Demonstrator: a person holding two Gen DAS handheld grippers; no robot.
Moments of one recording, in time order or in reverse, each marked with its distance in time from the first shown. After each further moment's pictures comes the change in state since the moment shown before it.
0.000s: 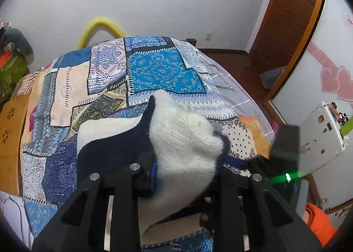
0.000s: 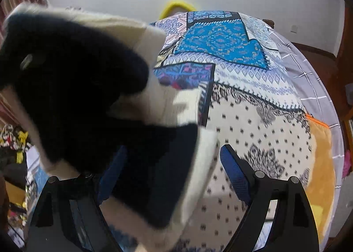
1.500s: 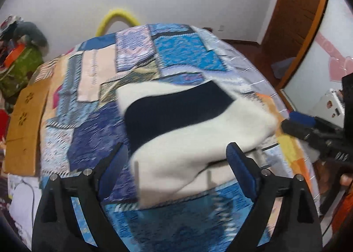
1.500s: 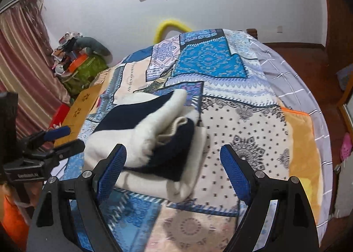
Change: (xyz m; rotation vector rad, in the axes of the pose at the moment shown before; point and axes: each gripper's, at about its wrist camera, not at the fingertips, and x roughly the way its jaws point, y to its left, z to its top) left arm -0.046 0.055 -0.069 -0.011 0.051 0.109; right arm -0.091 0.007 -0.015 0.099 -0.101 0.016
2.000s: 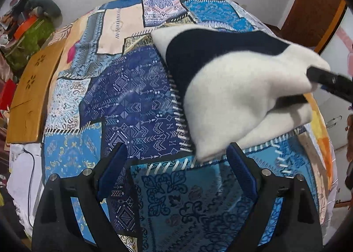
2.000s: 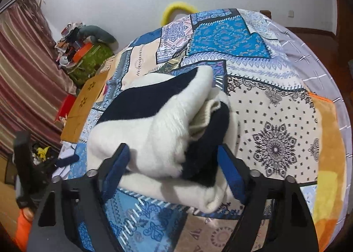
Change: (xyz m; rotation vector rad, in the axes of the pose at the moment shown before) left arm 0.042 0.056 -0.073 -0.063 0.146 0.068; right arm 0.049 0.020 -0.006 0.029 0.098 0.065
